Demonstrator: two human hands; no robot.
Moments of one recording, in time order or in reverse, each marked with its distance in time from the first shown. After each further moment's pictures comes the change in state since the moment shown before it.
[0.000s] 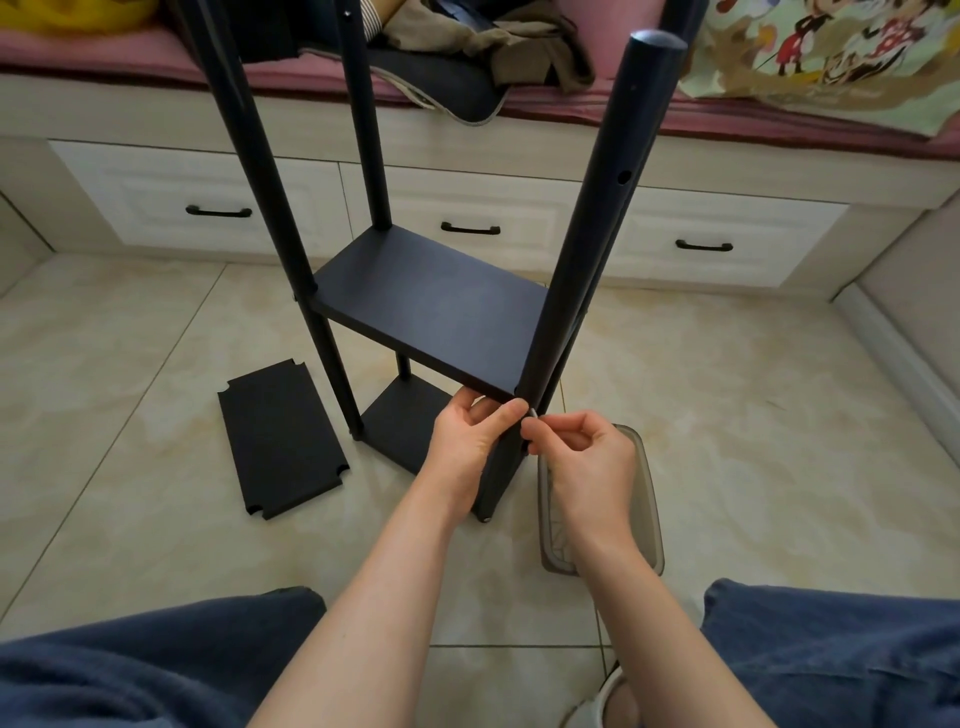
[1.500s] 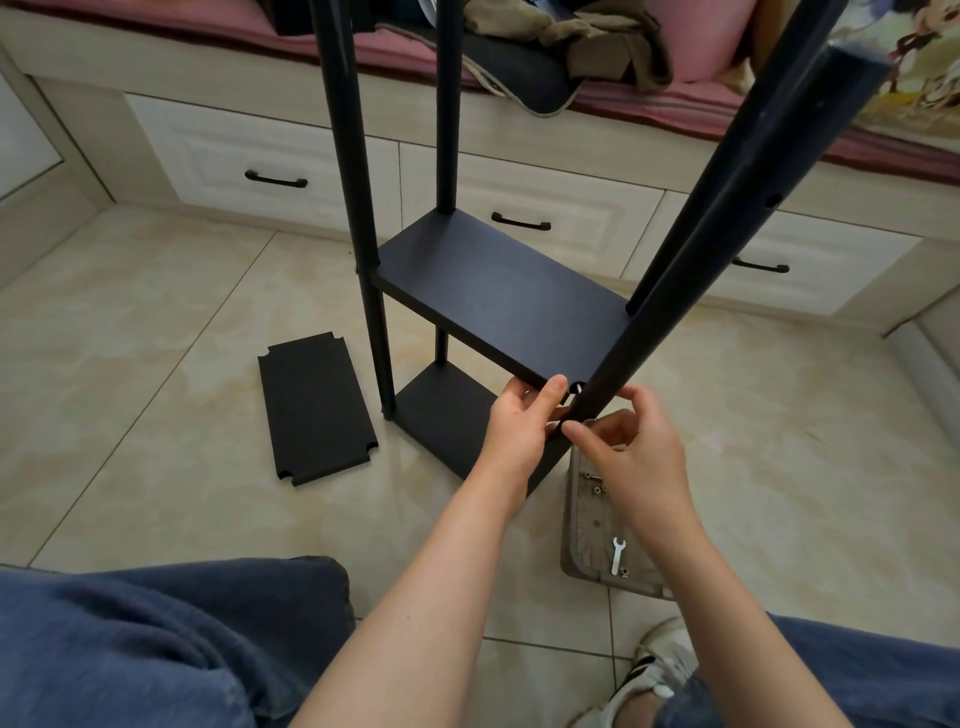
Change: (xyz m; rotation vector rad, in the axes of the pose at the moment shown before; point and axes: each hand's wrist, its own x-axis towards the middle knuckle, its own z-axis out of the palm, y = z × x) left_hand -0.003 0.008 0.018 -0.014 0.118 -0.003; right_hand 0.019 -0.004 -0.006 -0.371 -0.221 -0.199
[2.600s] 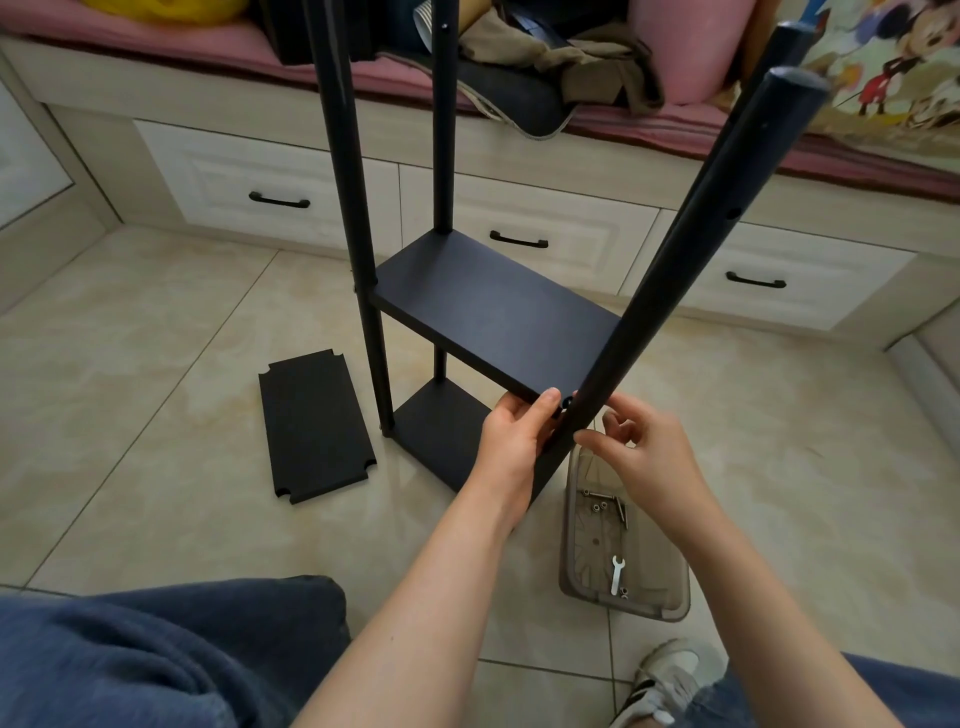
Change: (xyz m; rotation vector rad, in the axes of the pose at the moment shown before) left_hand 0.005 -0.001 0.000 -0.172 -0.039 -0.032; right_hand 0.027 -0.004 -0.026 -0.061 -0.206 -0.172
